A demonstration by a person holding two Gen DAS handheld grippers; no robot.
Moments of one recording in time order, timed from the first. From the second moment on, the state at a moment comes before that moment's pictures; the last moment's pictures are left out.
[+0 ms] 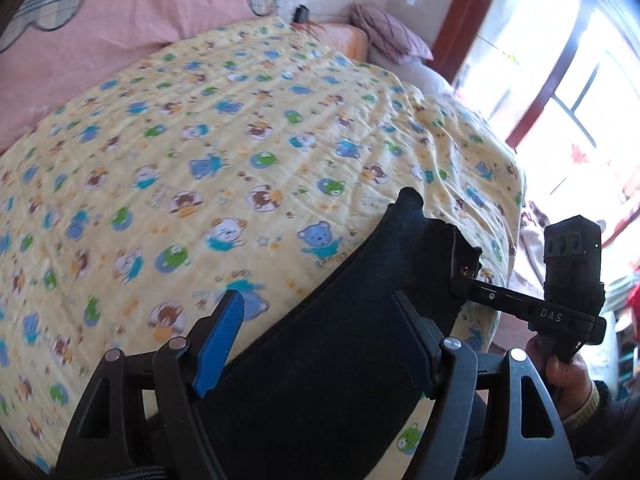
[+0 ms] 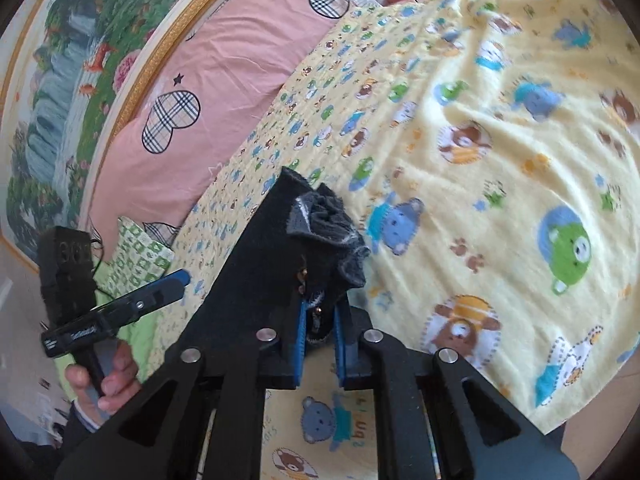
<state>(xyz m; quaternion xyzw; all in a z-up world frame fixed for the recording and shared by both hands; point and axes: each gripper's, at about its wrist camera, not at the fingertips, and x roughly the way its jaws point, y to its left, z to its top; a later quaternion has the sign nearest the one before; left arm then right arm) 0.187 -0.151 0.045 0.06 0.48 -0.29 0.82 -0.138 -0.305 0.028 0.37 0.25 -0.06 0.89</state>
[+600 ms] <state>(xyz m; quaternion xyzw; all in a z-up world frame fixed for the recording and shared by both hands) 0.239 -0.239 0.001 0.08 0.55 -0.46 0.69 -0.145 -0.310 0.020 0.36 0.24 -0.02 0.90</state>
